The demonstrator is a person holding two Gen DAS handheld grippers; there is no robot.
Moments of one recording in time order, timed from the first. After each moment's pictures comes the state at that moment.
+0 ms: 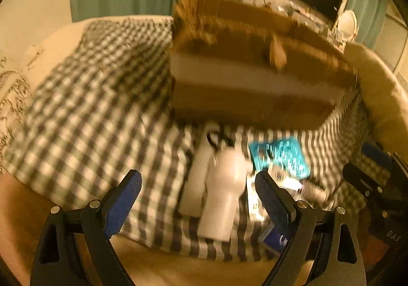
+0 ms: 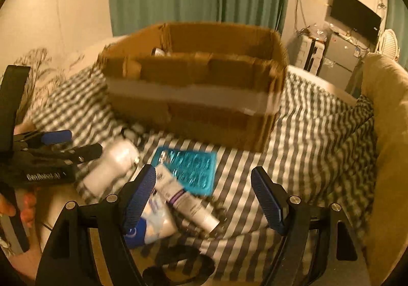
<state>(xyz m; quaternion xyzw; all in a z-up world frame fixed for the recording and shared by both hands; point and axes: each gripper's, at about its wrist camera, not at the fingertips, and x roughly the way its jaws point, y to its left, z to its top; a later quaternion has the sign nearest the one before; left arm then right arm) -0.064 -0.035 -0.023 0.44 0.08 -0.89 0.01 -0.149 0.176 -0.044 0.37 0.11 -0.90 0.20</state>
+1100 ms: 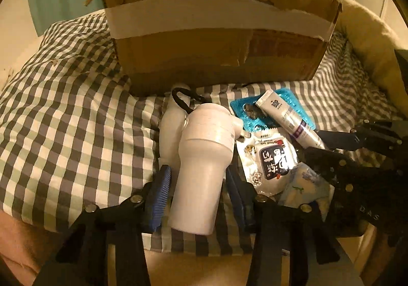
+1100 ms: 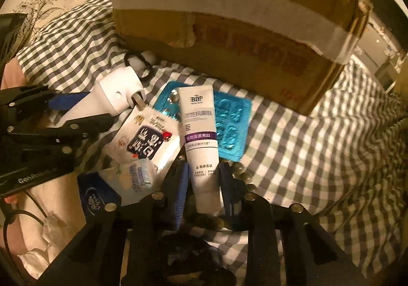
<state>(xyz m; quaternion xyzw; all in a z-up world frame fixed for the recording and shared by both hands) -0.074 -0.007 -0.061 0.47 0.01 -0.88 -0.05 -0.164 0.145 -0.110 0.47 0.19 -0.83 0.23</state>
